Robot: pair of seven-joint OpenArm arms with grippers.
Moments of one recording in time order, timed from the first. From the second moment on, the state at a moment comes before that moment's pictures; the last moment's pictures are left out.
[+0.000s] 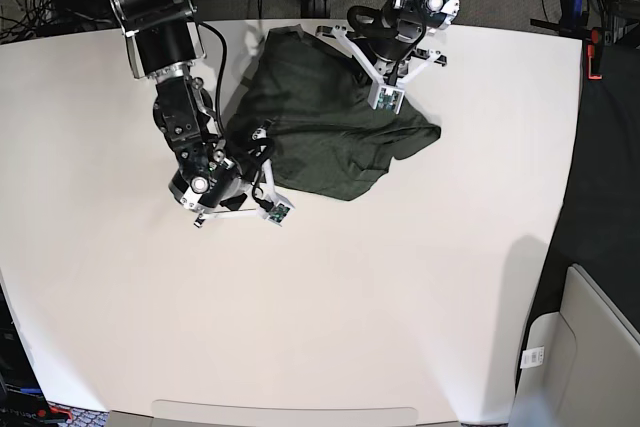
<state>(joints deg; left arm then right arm) 21.9 -6.3 18.9 110.0 -7.7 8.1 48.3 17.2 5.7 -17.4 83.0 1.0 38.7 -73.8</state>
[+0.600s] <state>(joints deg) 7.8 -6.3 19.1 97.8 -7.7 7.7 46.3 3.5 14.3 -11.2 99.0 7.3 38.7 -74.7</state>
